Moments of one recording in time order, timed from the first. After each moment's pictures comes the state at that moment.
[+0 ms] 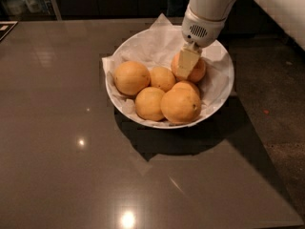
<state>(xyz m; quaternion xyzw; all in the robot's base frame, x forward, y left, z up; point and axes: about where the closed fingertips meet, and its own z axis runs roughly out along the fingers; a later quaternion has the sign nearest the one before) 0.586 -0.092 0.914 -0.54 0.83 0.00 0.12</state>
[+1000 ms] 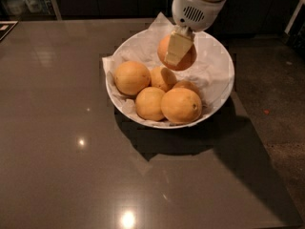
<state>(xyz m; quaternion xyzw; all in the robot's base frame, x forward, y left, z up) 0.559 -0.056 0.974 -0.58 0.79 -0.02 0.19</state>
